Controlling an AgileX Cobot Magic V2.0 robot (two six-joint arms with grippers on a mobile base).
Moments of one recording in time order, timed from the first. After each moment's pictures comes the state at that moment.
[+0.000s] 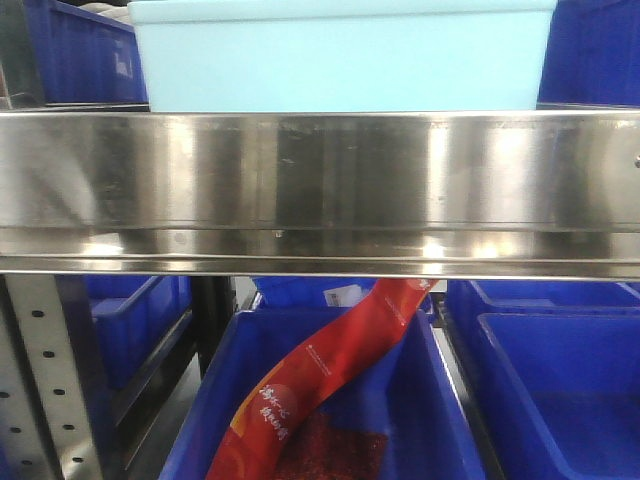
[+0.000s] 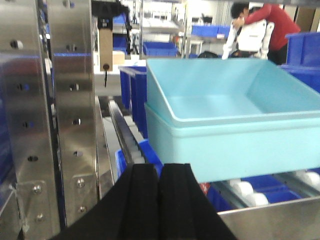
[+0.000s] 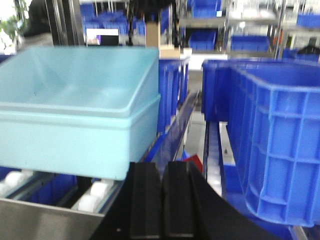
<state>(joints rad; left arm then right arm) -0.33 0.25 -0.48 0.21 0.29 -0.22 0.23 0.14 -0.47 -0.02 0.40 0.06</state>
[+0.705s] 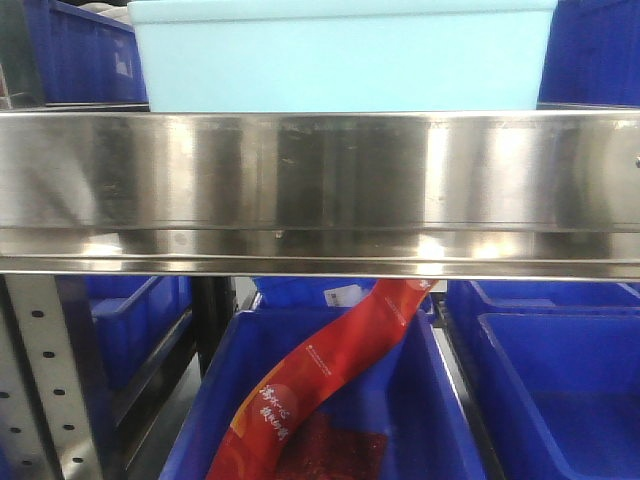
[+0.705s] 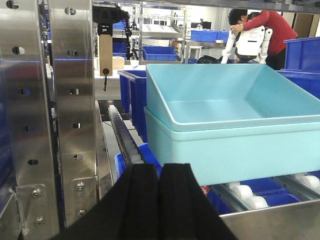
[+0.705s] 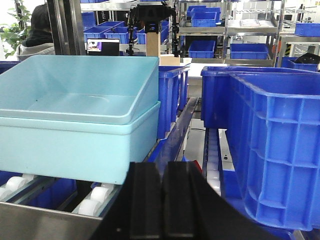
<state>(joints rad) -0.33 0.25 -0.48 0.21 0.29 -0.22 0.23 0.13 -0.47 -0.02 0.40 0.05</state>
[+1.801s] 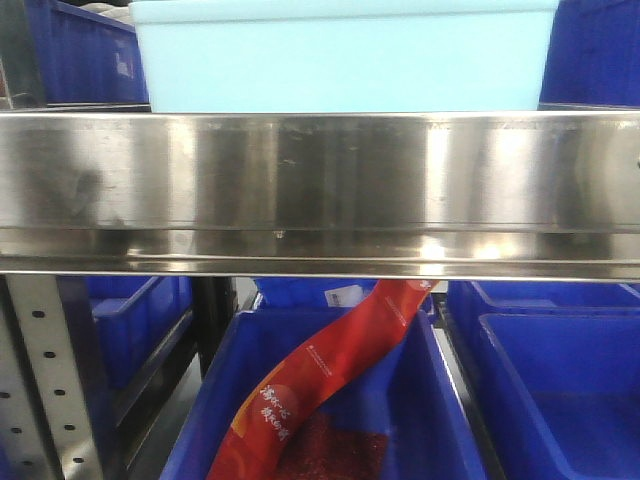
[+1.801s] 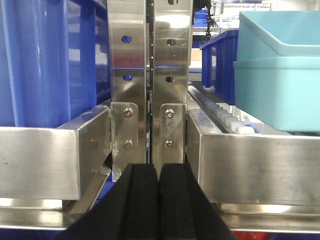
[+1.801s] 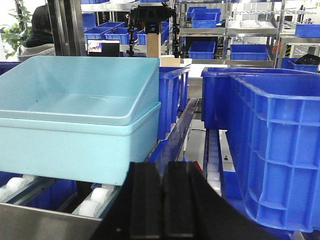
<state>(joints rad) 0.00 0.01 0.00 0.00 0.03 0.02 0.23 0.13 -0.47 -0.02 0.40 0.05</state>
